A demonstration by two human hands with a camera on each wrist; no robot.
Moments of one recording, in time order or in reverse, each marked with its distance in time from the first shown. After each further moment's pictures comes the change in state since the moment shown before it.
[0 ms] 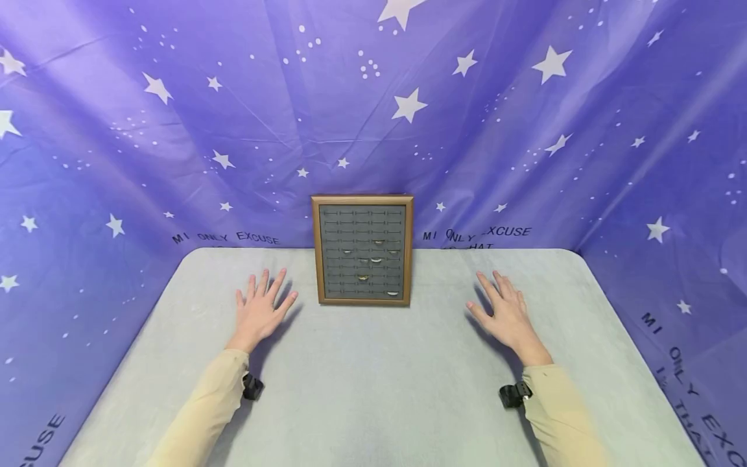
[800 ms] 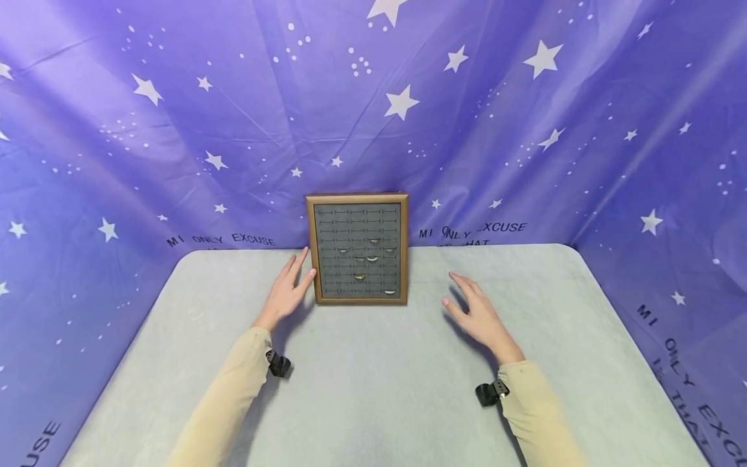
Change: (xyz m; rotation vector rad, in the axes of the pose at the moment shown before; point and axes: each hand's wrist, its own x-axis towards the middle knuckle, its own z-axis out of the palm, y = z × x) left_hand 0.039 0.046 0.007 -0.371 0.020 0.097; right_hand 0.010 -0.025 0.032 0.225 0.046 -0.090
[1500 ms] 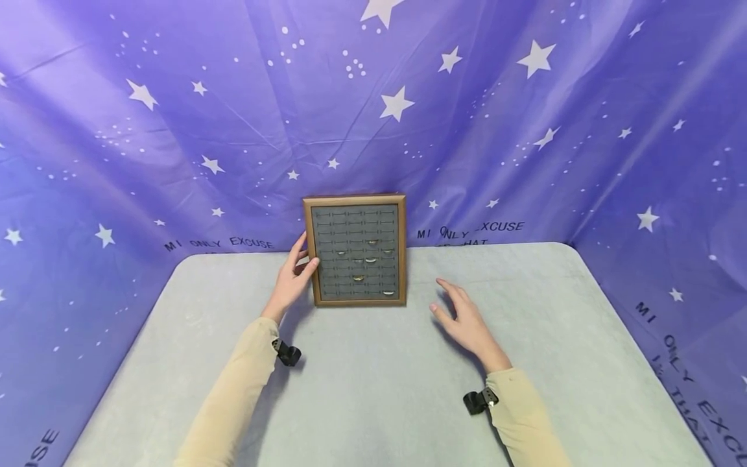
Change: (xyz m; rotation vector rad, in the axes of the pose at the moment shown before) left_hand 0.025 0.016 0.005 -0.586 0.075 0.157; right_hand -0.007 -0.015 0.022 0.102 0.044 -0.015
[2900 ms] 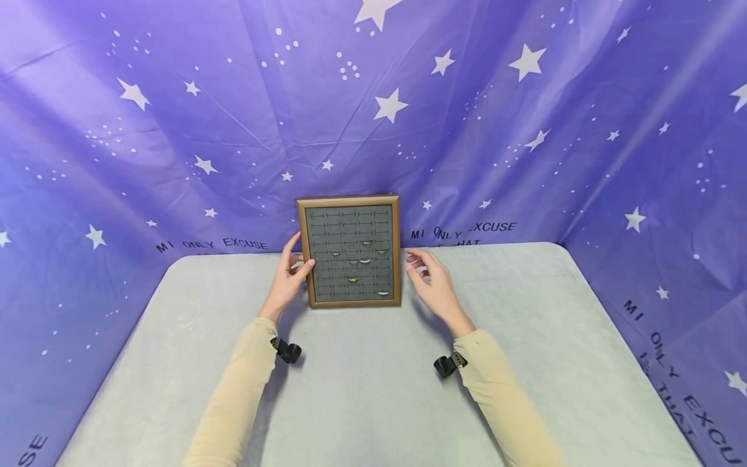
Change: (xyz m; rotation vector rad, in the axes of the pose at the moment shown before) left_hand -0.007 0.030 0.000 -0.120 -0.004 -0.024; right_hand 0.065 -0.075 0.000 0.207 0.168 -0.082
